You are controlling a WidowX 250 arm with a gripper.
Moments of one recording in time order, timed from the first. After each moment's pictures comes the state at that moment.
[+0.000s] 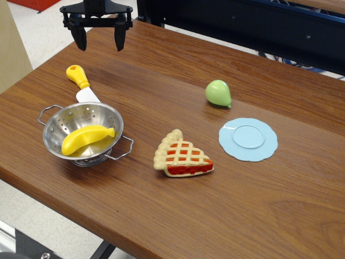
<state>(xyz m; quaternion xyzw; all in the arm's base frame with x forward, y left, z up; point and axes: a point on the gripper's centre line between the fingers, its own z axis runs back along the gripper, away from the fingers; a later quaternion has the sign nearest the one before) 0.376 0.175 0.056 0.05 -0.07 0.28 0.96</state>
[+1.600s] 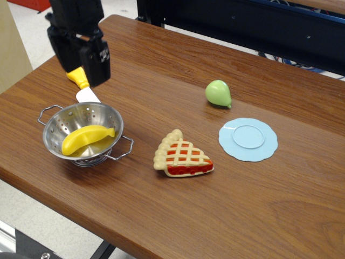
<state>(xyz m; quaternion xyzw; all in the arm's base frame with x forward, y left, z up) 0.260 0.103 0.096 -0.04 -0.02 -0.12 0.99</state>
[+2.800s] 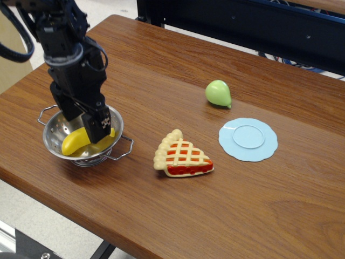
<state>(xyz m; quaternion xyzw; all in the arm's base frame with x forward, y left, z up) 0.231 0.094 0.041 0.02 -0.05 -0.13 0.99</state>
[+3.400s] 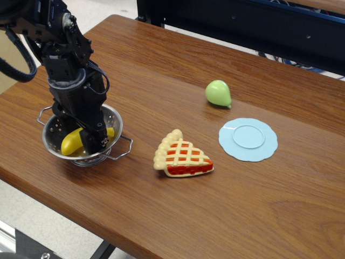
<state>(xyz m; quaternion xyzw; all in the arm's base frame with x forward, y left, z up) 0.226 0.099 0.019 0.03 -0.05 -0.12 0.99</state>
